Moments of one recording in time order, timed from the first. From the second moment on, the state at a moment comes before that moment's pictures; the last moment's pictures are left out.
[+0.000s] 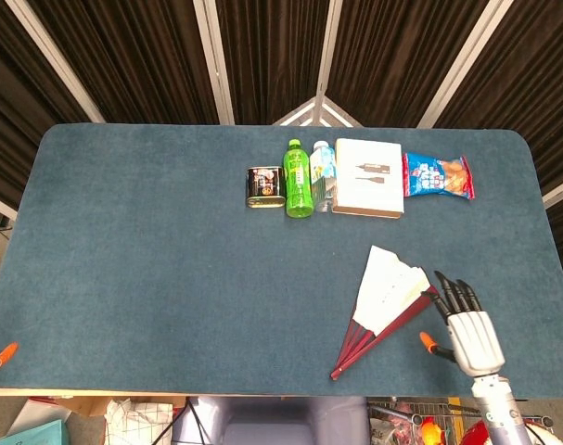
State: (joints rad) left arm 0.04 -1.02 -0.03 -1.84 1.36 1.55 0.13; right arm 0.13 -1.40 0.01 -1.45 -1.65 1.48 -0.03
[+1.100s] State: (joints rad) left arm 0.04 -1.02 -0.04 -1.85 1.34 1.54 0.17; right arm 0.18 -1.66 -0.03 -1.06 -1.67 1.44 0.07
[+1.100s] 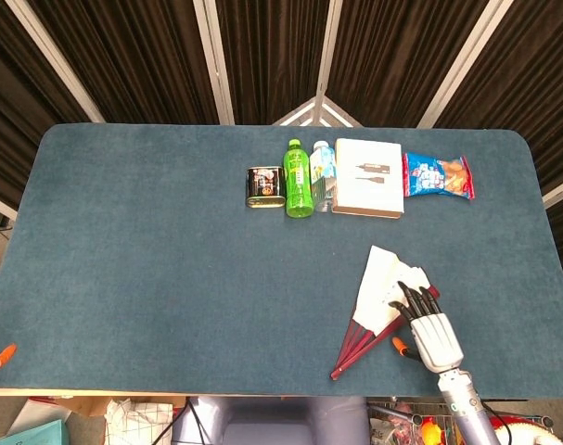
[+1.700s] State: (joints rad) left arm 0.04 -1.03 -0.03 -1.85 1.34 1.54 0.19; right arm 0.17 -1.67 -0.05 -1.02 -1.66 1.43 0.08
